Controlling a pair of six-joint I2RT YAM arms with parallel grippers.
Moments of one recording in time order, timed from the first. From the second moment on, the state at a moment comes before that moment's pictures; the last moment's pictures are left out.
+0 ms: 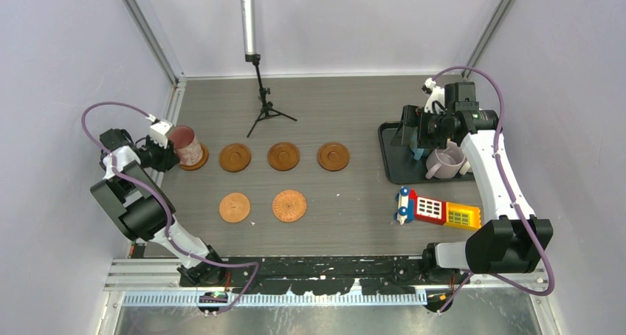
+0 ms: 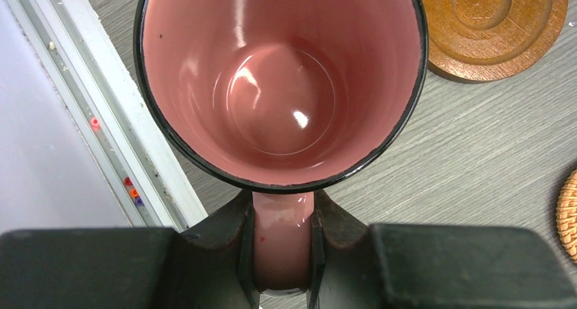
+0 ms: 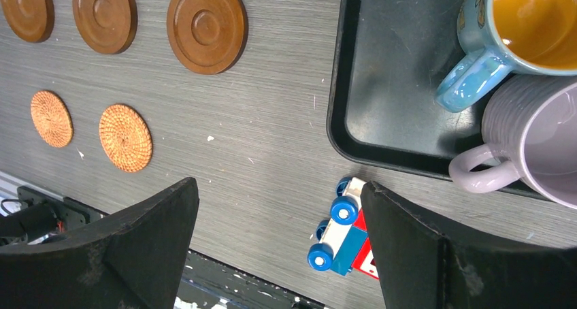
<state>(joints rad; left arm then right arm) 0.70 1.70 1.13 -0.55 0.79 1.05 0.00 1.33 1.31 -0.93 -0.39 0.09</state>
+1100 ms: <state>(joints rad) 0.72 1.65 1.19 -0.73 0.76 1.12 0.00 1.29 1.29 -0.93 -0.37 0.07</state>
